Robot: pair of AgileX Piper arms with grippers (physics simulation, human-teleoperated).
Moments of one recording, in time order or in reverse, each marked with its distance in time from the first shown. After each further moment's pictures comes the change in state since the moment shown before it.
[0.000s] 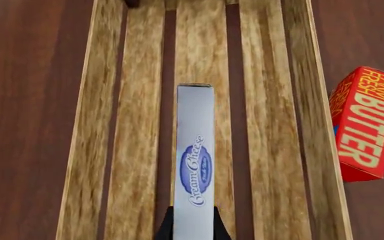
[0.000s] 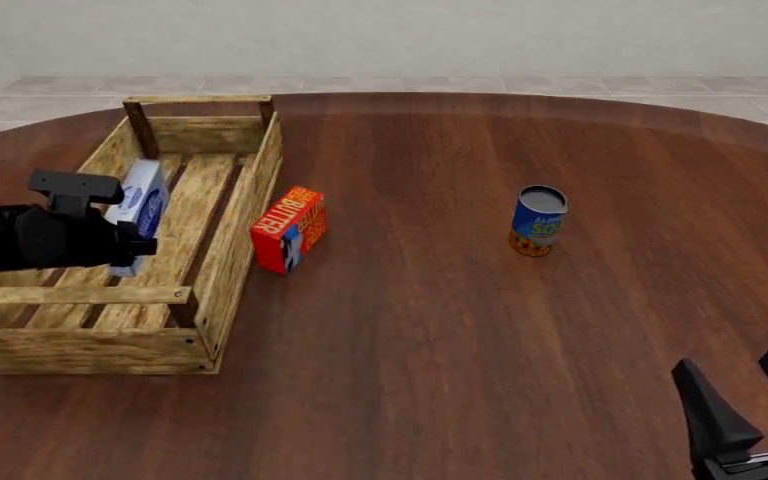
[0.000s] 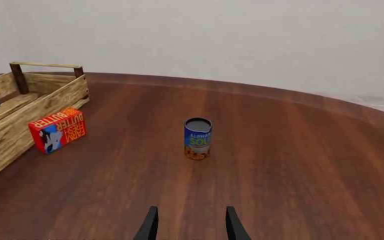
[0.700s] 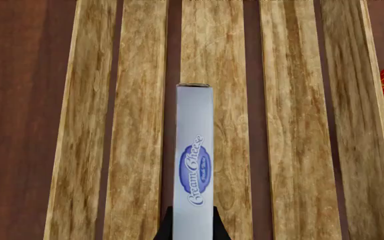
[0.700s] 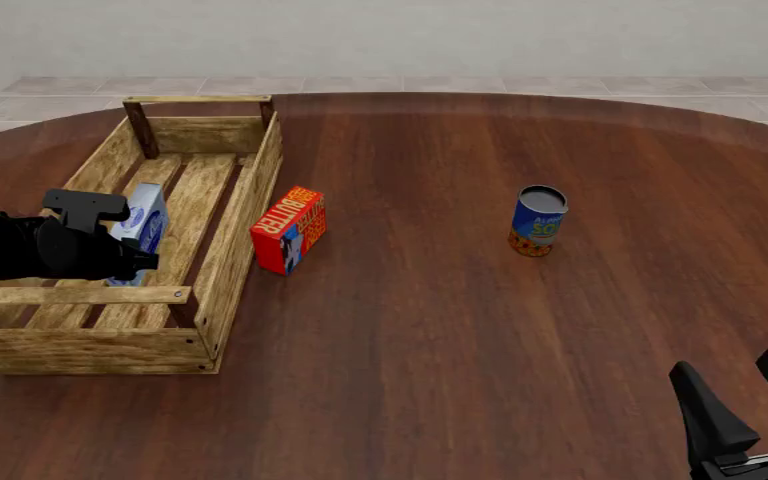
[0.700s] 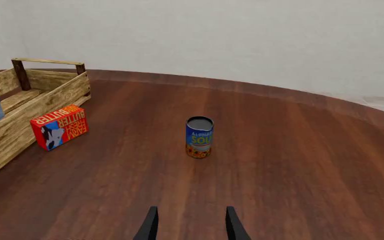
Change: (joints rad) left arm 0.035 0.139 -0.045 -0.026 0.029; right arm 0.009 0.000 0.000 0.008 -0.008
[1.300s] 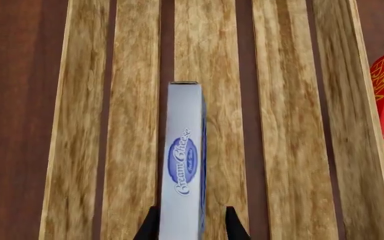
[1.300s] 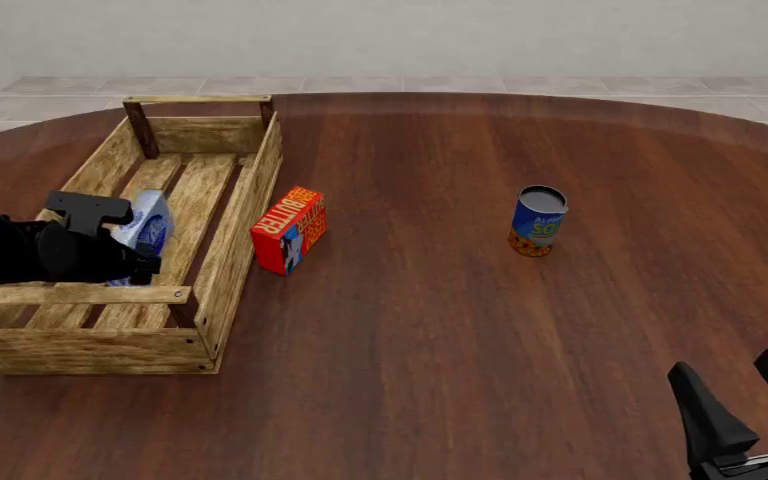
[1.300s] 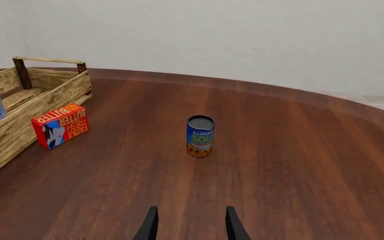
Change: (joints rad) left arm -0.010 -0.013 0.024 -0.011 0.003; right arm 0.004 0.000 0.000 0.005 0.000
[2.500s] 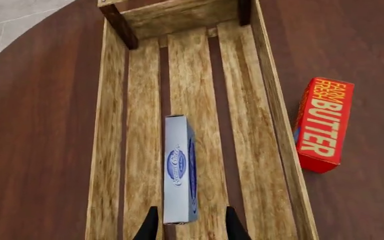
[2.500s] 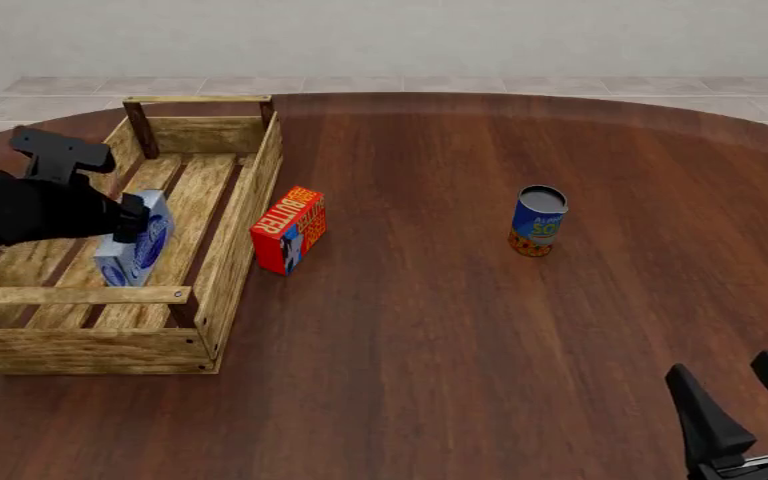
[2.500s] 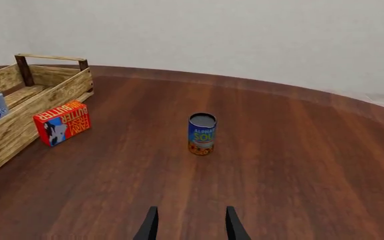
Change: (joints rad) left arm -0.063 -0.288 -0.005 0.140 0.056; right arm 0.008 0.000 0.000 0.011 0.001
